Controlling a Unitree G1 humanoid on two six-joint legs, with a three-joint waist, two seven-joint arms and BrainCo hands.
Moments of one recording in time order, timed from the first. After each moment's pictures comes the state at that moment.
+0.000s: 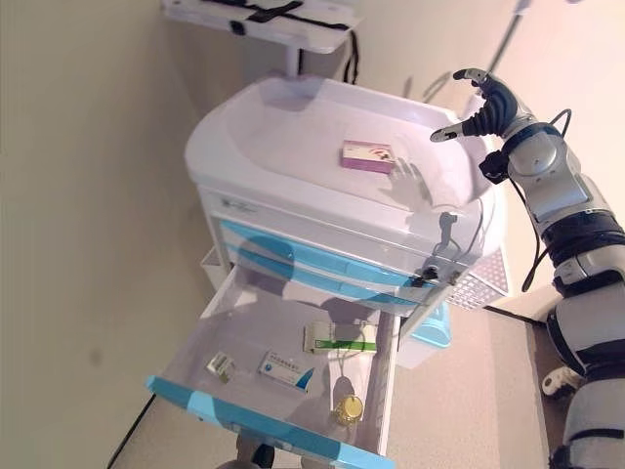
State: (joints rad) left arm 0.16 0.32 -0.21 1.27 0.08 -0.07 0.04; right arm -1.10 -0.97 0.59 0.73 0.21 -0.12 0.04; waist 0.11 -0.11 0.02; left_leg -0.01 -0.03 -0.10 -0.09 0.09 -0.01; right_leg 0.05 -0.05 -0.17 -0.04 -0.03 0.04
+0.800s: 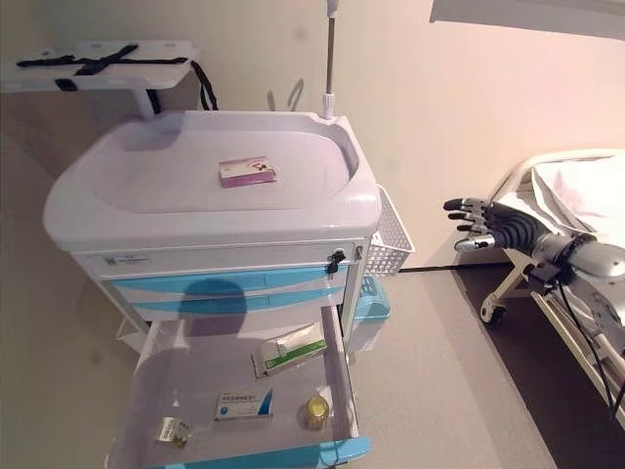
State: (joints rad) left arm 0.20 0.30 -0.21 1.27 0.11 -0.09 -0.04; right arm -0.30 -1.26 0.30 0.30 0.84 -0.05 0.52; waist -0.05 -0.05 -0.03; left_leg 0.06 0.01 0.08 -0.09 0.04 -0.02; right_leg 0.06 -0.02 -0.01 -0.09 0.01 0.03
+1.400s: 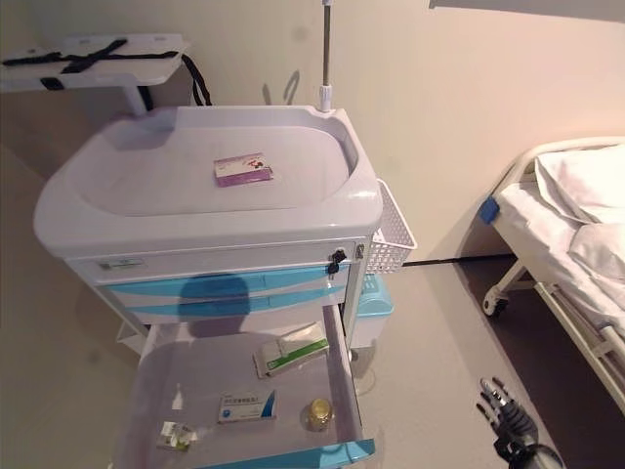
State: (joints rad) left arm 0.17 0.30 -0.18 1.27 0.14 -0.08 -0.03; right arm 0.14 -0.43 -0.13 1.03 0.78 -0.09 0.22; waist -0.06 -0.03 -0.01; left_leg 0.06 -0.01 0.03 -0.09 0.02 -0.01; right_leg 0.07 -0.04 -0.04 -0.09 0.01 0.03
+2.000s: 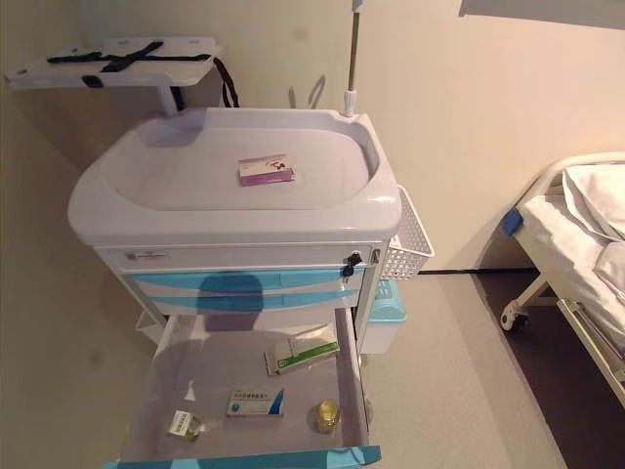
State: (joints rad) left arm 0.17 0.32 -0.26 1.18 0.18 -0.09 0.02; right arm 0.14 -0.29 0.21 1.20 0.09 -0.11 0.03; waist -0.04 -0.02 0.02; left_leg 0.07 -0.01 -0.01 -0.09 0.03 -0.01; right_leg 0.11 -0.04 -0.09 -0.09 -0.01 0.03
